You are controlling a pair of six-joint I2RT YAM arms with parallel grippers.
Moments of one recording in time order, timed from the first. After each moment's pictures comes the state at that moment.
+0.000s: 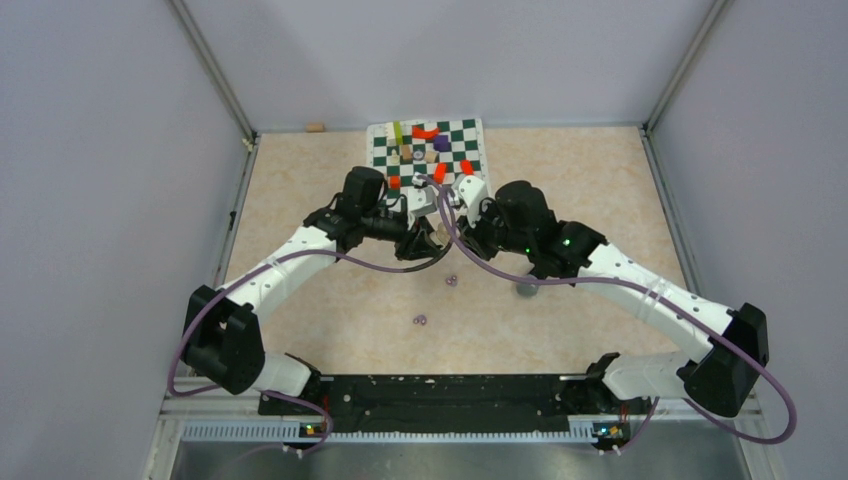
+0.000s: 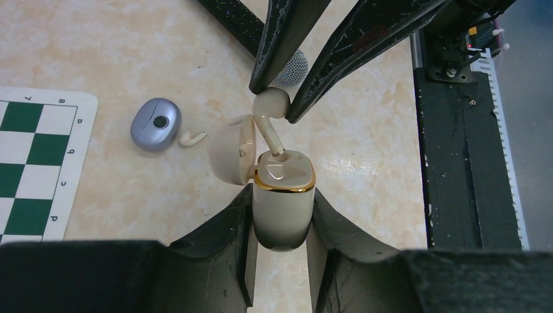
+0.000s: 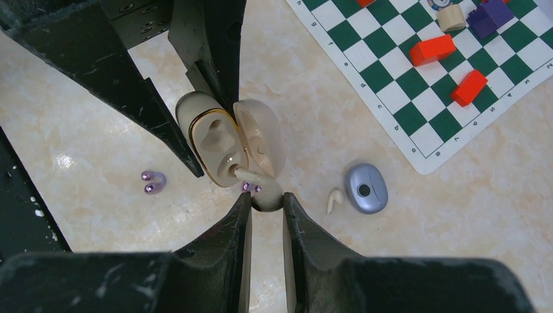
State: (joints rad) left arm -0.50 1.42 1.07 -0.29 0.95 0.42; right arm 0.81 1.25 1.11 -0.40 -0.10 -0.20
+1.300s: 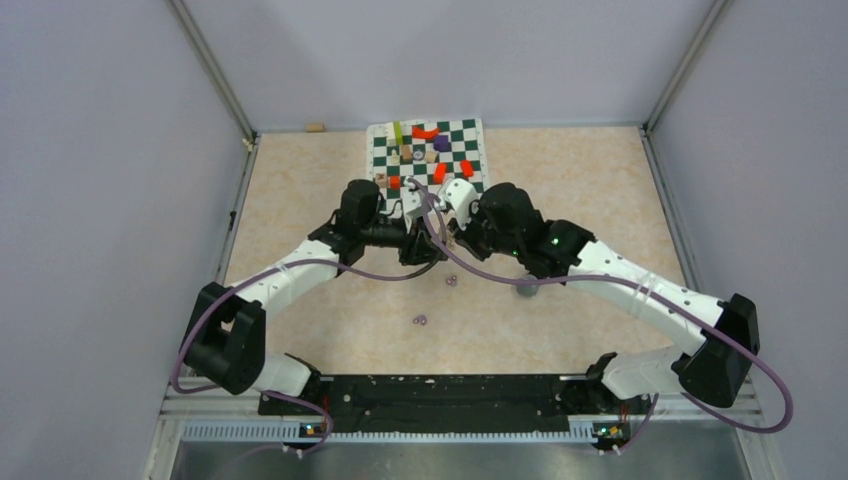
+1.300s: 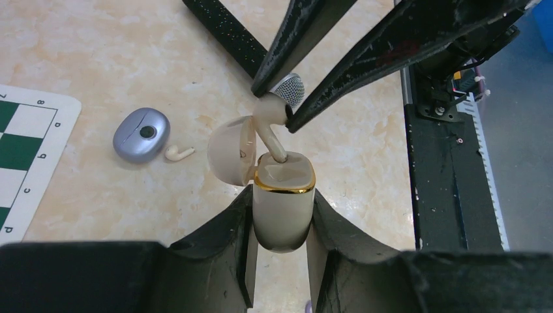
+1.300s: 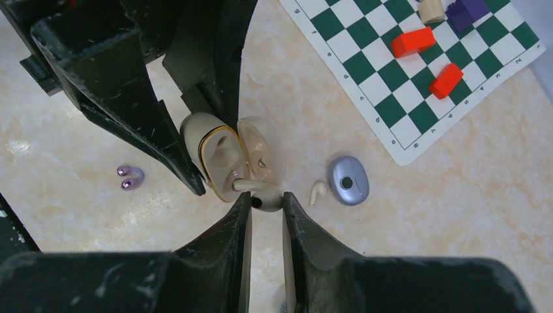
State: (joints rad) left arm -0.49 1.42 0.90 0.05 0.98 0.18; right arm 0.87 1.30 1.16 -0.44 0.02 -0.24
